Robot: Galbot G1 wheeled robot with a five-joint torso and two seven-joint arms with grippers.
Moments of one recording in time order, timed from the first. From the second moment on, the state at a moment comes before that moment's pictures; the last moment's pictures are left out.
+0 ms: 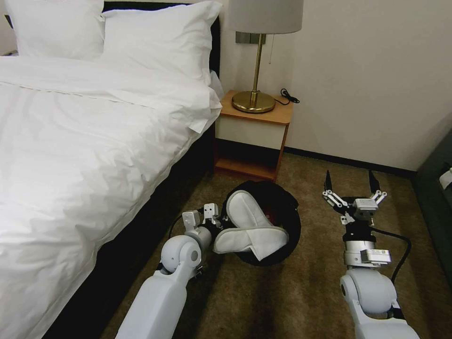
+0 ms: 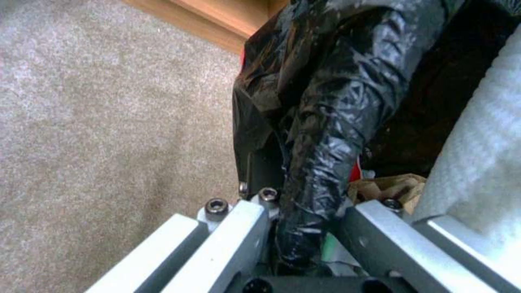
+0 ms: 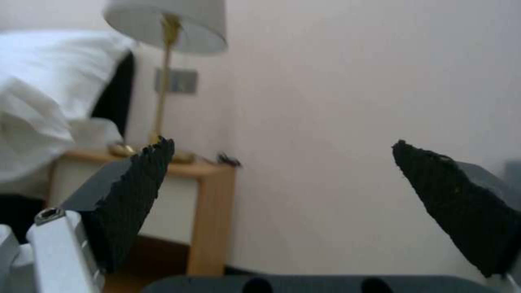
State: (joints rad) left arm 1.03 -1.45 -0.20 -1.72 -0.66 0.60 -0.10; right arm -1.35 1.35 0.65 1.85 0.06 0.36 0.14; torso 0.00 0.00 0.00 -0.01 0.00
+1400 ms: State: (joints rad) left arm 1.00 -1.50 -0.17 -1.71 -0.66 0.60 -0.10; right arm -1.35 1.39 0.70 1.73 0.05 0.40 0.15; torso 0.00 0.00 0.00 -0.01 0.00
